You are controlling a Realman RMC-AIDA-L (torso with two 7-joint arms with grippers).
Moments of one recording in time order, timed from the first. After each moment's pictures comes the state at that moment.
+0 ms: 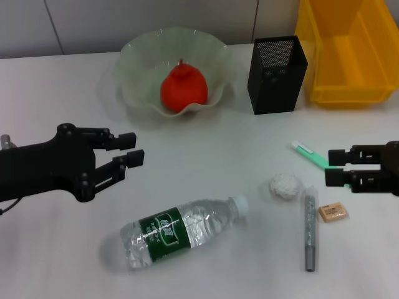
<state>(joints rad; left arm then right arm) -0.24 -2.03 1.21 1.10 1.57 1.52 -1.48 0.33 2.08 -0.53 -1.10 -2.04 -1.98 1.84</state>
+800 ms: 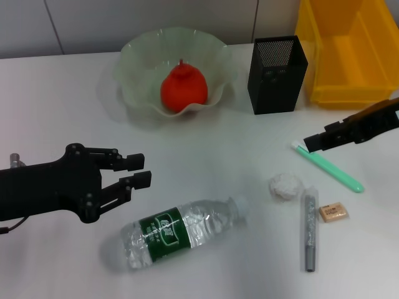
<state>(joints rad) -0.25 -2.04 1.19 1.03 1.58 1.59 -1.46 0.48 2.08 -0.89 -1.55 -2.35 -1.85 2.50</state>
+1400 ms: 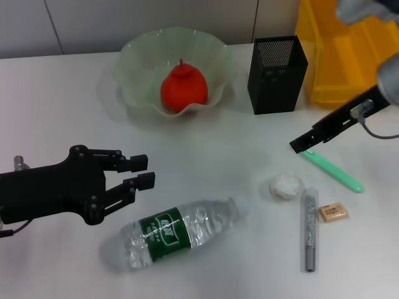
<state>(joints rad) -0.24 -2.06 1.19 1.03 1.58 1.59 -1.44 0.61 2.08 -1.15 -1.45 -2.62 -1.69 2.62</state>
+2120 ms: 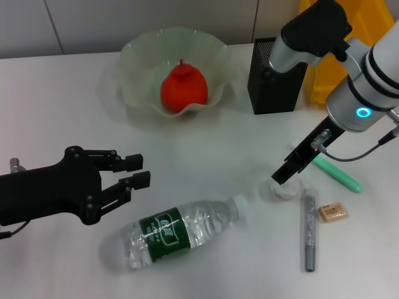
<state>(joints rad) -0.23 -2.06 1.17 1.00 1.58 1.59 -1.41 0.70 2.08 -1.38 -1.25 -2.68 -1.60 2.67</state>
